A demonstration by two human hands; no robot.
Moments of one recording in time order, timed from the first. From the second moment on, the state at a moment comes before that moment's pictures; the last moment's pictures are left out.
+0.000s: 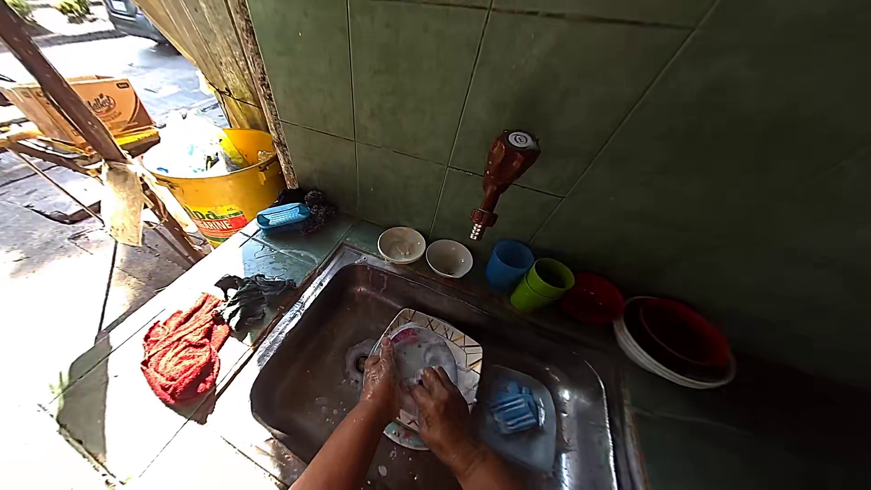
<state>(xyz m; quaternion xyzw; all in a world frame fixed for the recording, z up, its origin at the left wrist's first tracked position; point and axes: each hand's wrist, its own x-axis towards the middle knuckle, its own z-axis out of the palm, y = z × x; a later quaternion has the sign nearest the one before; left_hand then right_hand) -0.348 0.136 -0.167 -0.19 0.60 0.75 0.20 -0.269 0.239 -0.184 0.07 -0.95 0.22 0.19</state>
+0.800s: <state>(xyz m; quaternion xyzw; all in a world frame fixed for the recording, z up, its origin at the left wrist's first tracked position) -0.368 0.132 -0.169 -0.23 0.54 0.79 0.18 -0.266 0.250 -0.184 0.06 -0.93 0.28 0.24</state>
